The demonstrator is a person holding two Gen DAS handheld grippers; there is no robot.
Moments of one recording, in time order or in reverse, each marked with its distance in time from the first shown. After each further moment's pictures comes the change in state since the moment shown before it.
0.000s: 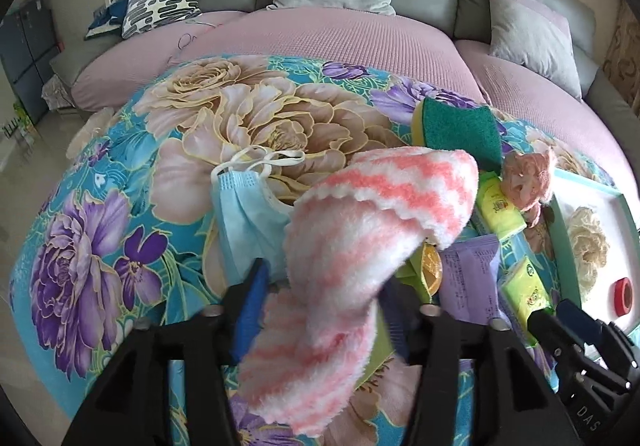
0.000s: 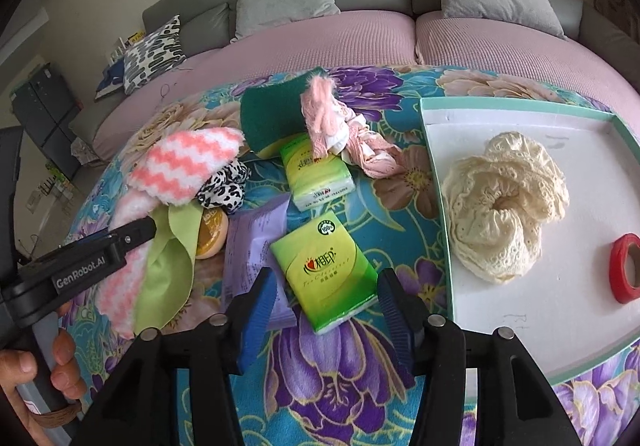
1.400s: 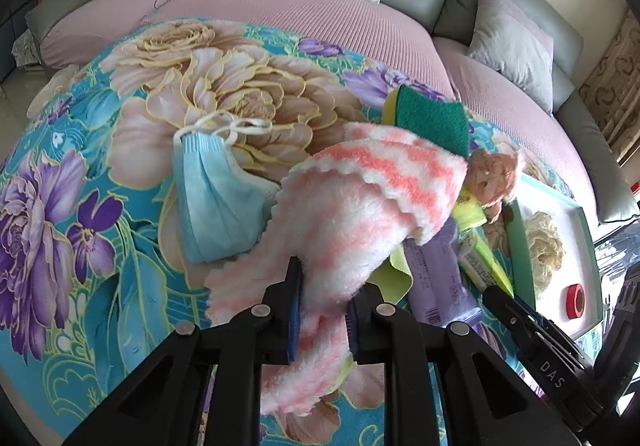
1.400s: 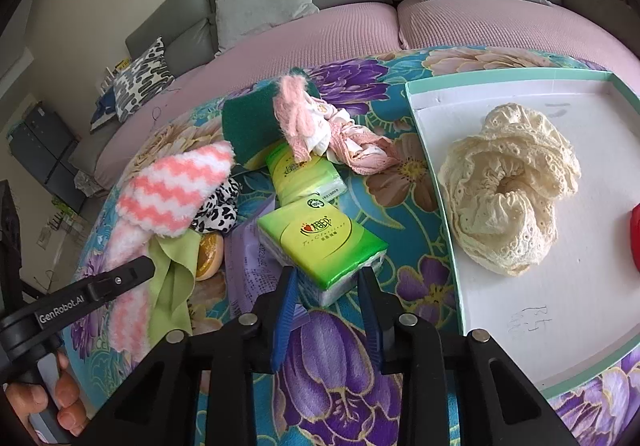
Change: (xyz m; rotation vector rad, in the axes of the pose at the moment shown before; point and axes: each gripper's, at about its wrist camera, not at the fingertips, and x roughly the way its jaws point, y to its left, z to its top) left arm 0.000 0.007 -0.001 -0.086 0.086 -0.205; right arm 0.008 -0.015 0.001 0.129 -0.004 0.048
